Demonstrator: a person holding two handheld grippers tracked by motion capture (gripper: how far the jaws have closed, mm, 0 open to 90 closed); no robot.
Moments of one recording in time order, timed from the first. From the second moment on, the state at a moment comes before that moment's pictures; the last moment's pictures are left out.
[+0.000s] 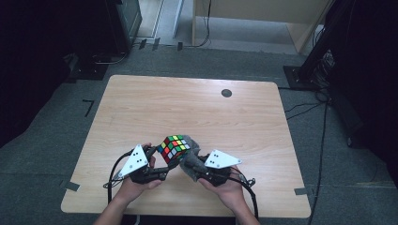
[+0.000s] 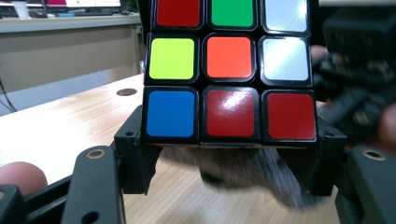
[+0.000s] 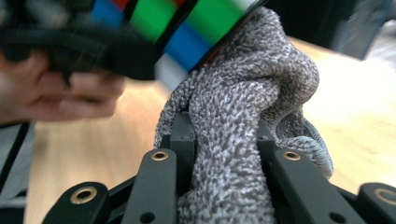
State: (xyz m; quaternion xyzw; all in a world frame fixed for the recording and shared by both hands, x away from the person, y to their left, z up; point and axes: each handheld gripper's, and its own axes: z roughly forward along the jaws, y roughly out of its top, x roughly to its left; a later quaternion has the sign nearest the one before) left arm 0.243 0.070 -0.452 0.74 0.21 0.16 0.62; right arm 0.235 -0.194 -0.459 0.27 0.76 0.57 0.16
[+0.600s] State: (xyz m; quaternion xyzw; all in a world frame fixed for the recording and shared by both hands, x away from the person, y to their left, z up) left arm 0.243 0.067 -0.454 0.74 0.21 0.16 0.61; right arm 0.238 -0.207 -0.452 0.28 0.74 0.59 0.17
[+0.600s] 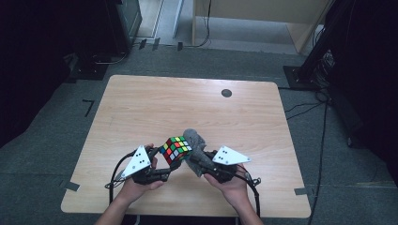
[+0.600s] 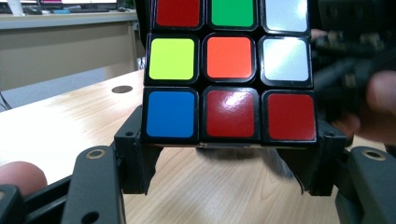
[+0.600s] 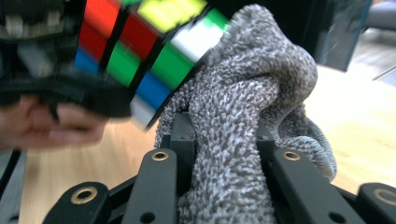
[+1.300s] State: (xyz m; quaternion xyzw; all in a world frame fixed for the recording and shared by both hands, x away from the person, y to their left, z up) left arm 0.245 0.070 -0.453 0.74 0.22 0.16 0.62; right arm 0.233 -0.181 -0.470 0.24 0.79 0.54 0.13
